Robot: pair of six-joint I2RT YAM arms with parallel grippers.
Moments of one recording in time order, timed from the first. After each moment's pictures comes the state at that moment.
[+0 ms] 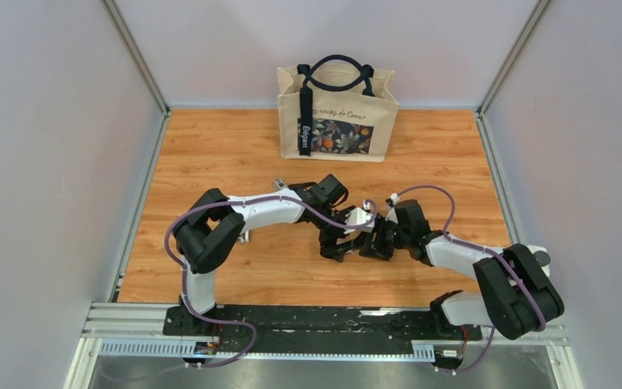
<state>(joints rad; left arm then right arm) -0.89 1.89 1.25 -0.47 0.62 0.60 0.41 1.32 0.38 0.10 -0.50 0.86</state>
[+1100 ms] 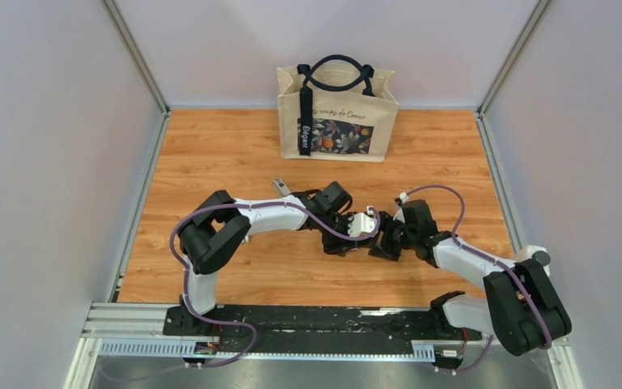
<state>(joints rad) -0.93 1.92 1.21 -0.34 0.46 0.57 0.37 1.22 0.38 -0.01 -0.45 0.83</state>
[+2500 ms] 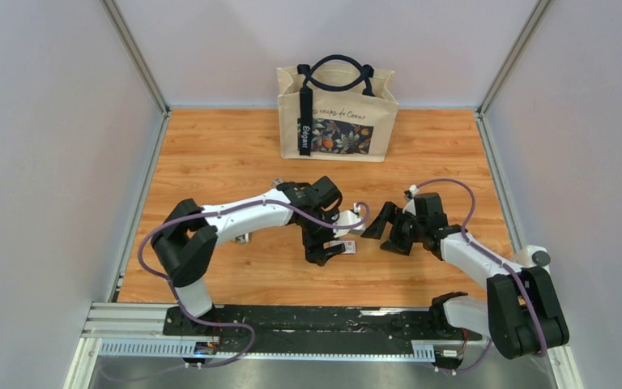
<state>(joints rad) -0.93 1.78 1.23 -0.71 0.38 0.48 0.24 1.20 0.42 -0.12 -0.51 0.73</state>
